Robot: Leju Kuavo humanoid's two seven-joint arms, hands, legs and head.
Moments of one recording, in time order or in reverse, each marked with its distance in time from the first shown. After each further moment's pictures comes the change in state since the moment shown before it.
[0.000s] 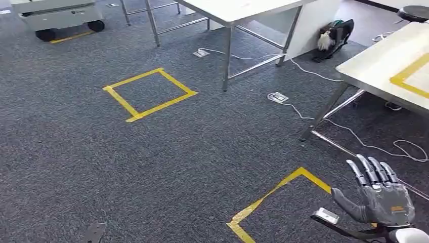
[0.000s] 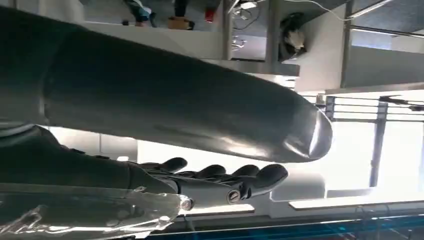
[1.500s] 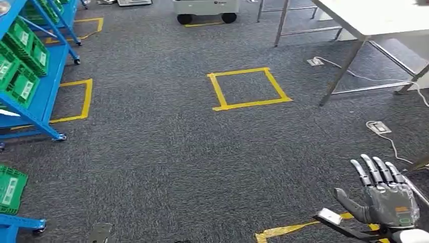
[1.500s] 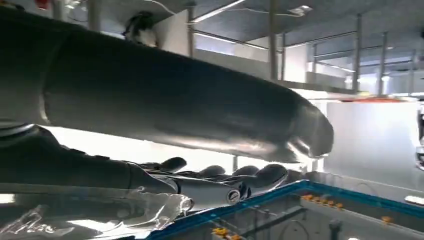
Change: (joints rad) left arm -0.001 -0.003 0.000 0.000 -0.009 -0.004 0.001; right arm 0.026 -0.002 -0.017 -0.034 0.000 0.003 0.004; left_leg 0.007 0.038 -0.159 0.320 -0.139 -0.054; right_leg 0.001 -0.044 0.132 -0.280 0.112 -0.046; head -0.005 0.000
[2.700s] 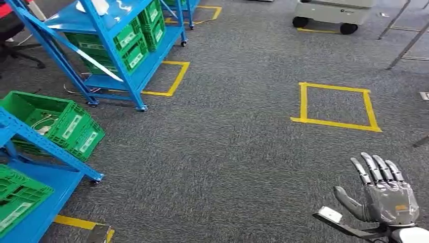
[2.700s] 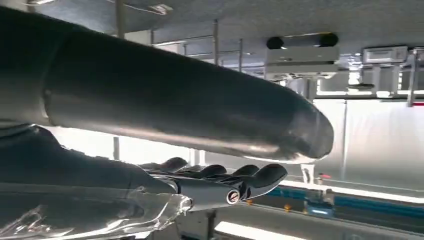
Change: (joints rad) left arm 0.000 0.001 0.015 0.000 -0.005 -0.004 0.000; right arm -0.012 -0.002 0.003 -0.008 -0.005 0.010 0.007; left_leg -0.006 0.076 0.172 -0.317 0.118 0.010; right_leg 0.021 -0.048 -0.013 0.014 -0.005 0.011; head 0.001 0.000
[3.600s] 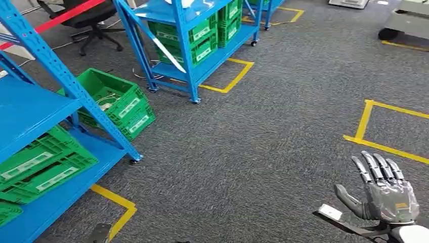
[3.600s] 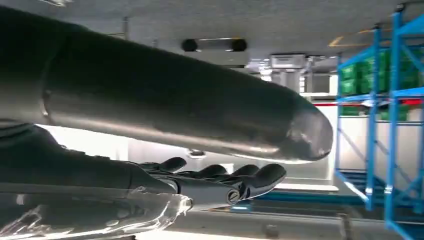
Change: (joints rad) left arm 0.003 0.001 0.006 0.000 -0.010 -0.008 0.009; right arm -0.028 0.000 0.009 0.021 0.000 0.005 -0.006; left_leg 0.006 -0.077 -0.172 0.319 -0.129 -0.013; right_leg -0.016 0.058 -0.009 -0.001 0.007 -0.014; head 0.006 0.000
